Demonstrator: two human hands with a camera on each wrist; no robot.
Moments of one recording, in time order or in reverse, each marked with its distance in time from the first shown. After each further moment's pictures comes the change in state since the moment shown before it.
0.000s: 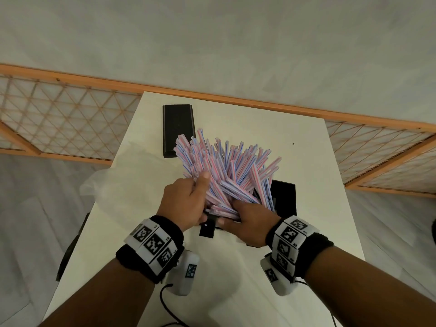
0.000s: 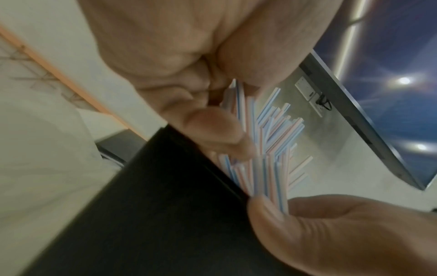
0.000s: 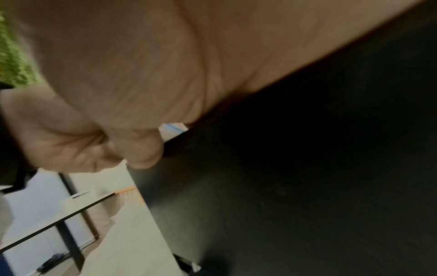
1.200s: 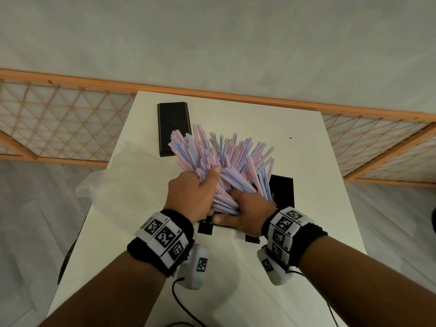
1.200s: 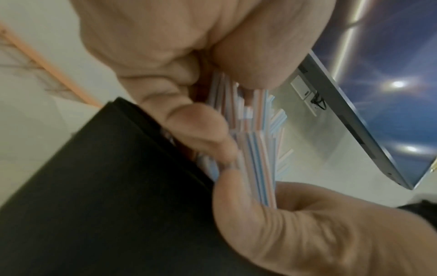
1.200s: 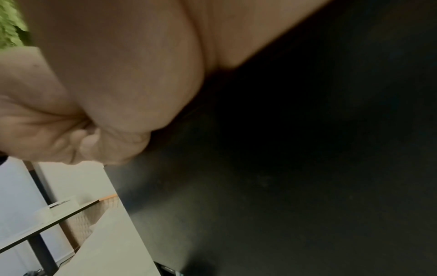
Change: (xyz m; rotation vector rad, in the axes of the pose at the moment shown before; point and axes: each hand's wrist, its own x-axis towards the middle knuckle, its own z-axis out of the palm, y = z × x) left_hand 0.007 0.010 0.015 0.069 0.052 0.021; right_hand -0.002 -0.007 -0.011 0.129 0.053 -0.017
